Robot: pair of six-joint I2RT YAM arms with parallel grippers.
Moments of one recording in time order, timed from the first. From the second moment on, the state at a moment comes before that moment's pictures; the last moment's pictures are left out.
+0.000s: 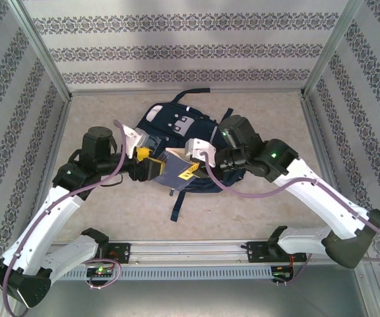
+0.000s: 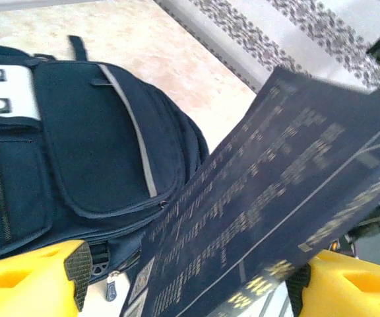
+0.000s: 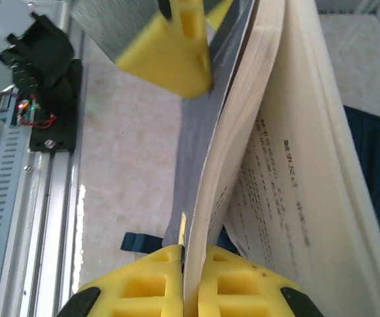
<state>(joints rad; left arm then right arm) -0.40 0.94 1.03 -0.63 0.63 -0.06 0.79 1.22 1.38 -0.89 -0.50 -0.52</state>
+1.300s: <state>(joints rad) -0.52 0.98 0.66 0.45 -0.04 -1.00 0.64 0.98 0.98 -0.20 -0.18 0.70</state>
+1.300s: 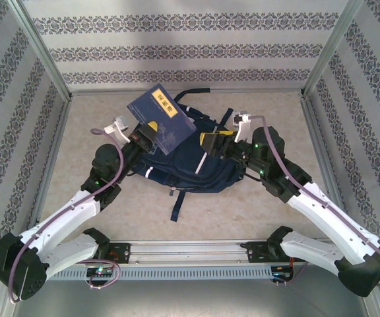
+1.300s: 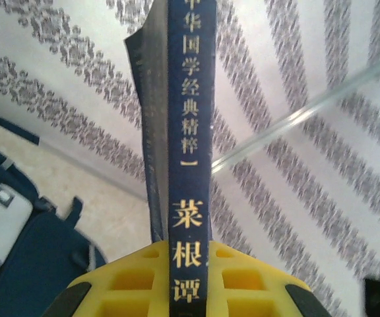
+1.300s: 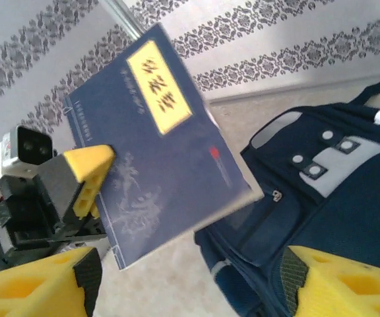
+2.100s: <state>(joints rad) -0.52 0.98 0.72 0.39 -0.19 -1.28 0.74 1.32 0.94 0.45 -0.28 1.42</state>
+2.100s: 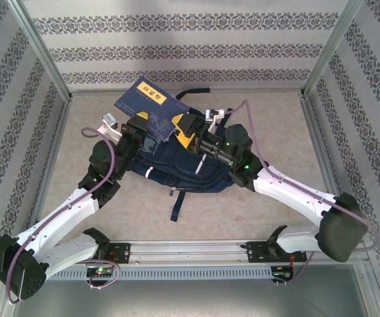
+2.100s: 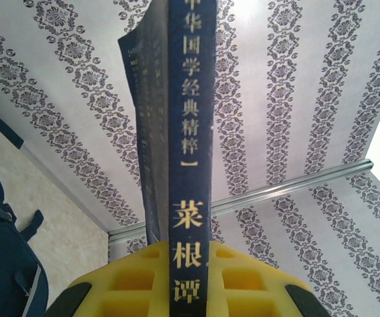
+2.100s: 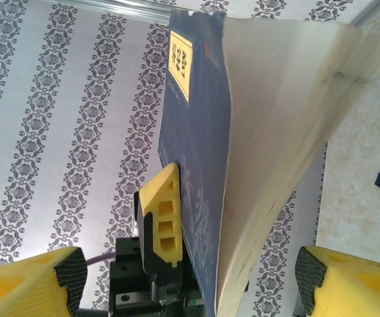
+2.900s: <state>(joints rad) -0.56 0.98 0.76 0.27 -0.18 -1.31 0.73 1.38 0.99 0.46 -0.15 1.28</state>
